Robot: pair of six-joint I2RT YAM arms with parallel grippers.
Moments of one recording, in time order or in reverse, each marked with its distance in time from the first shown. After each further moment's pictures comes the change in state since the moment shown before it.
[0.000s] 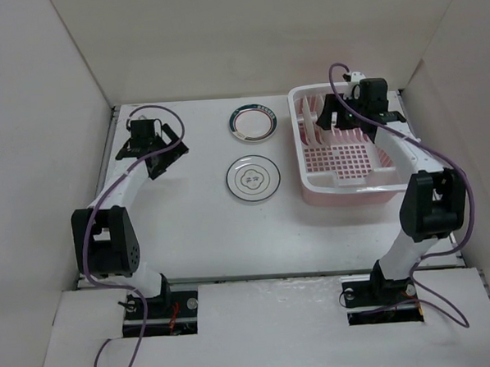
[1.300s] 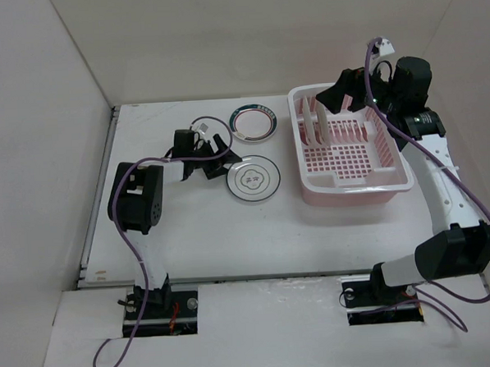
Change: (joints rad) left arm -0.207 0.438 -0.026 0.581 0.607 -0.082; right arm 0.000 -0.319 0.088 0.004 -0.269 0.082
